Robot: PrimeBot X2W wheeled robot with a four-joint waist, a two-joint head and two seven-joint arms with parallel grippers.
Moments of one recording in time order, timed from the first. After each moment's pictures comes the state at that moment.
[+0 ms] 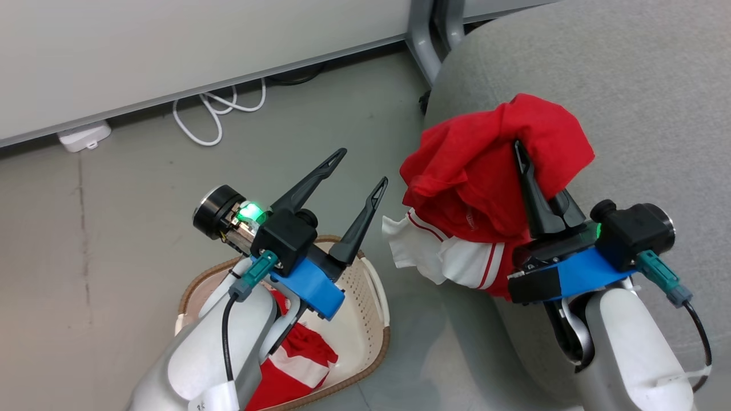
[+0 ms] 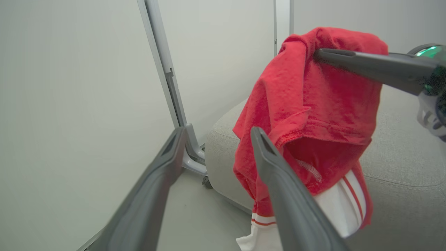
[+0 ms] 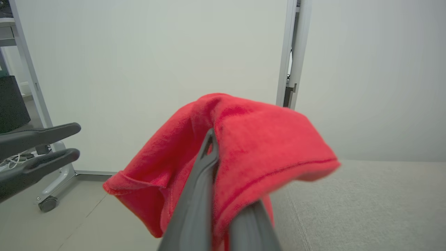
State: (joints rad) left arm -0.57 0.21 -0.66 0.37 -0.27 -0.13 -0.26; right arm -0.41 -0.05 0.15 0.22 0.10 0.13 -0.26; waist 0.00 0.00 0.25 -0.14
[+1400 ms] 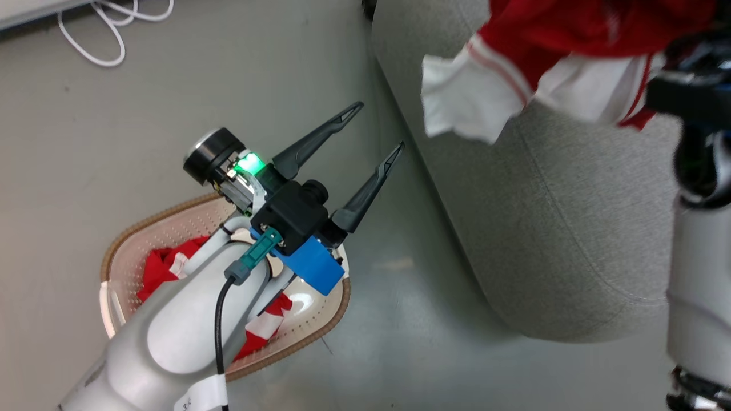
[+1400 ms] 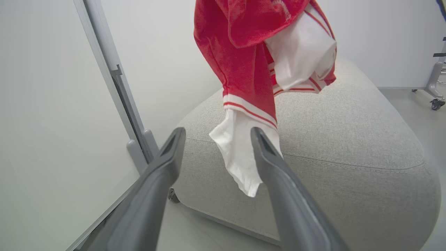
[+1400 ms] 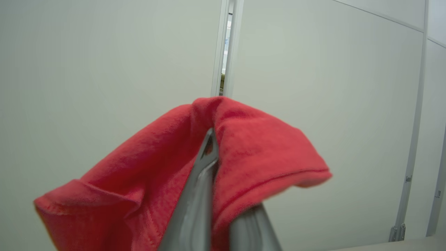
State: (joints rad) left arm -0.70 0.29 -0.75 0.27 -0.23 -0.13 -0.26; right arm -0.78 -0.05 -0.11 0.03 0.07 0.13 -0.26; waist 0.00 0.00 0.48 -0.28
